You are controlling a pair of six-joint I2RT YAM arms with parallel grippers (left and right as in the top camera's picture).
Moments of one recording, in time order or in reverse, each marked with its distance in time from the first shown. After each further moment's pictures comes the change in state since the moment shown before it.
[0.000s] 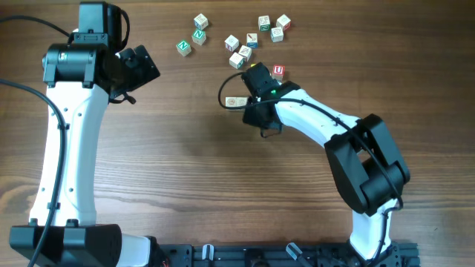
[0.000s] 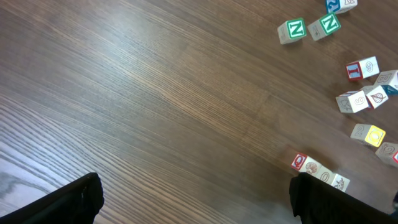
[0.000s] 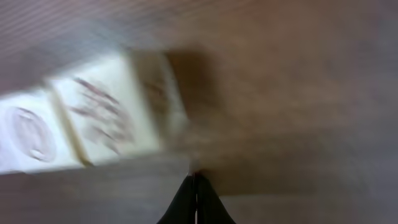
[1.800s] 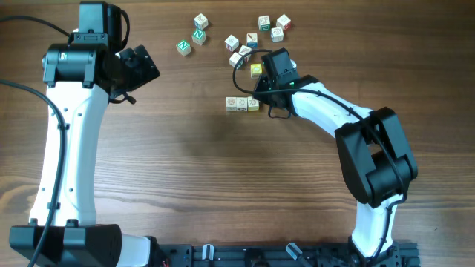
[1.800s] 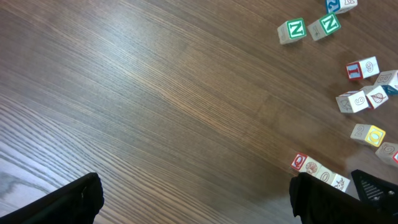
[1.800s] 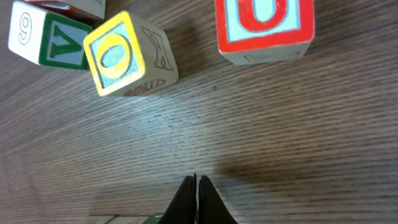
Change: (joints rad) left arm 0.000 0.000 0.000 0.000 0.000 0.000; right arm -0.120 0.016 -0.022 0.333 -0.023 -0.049
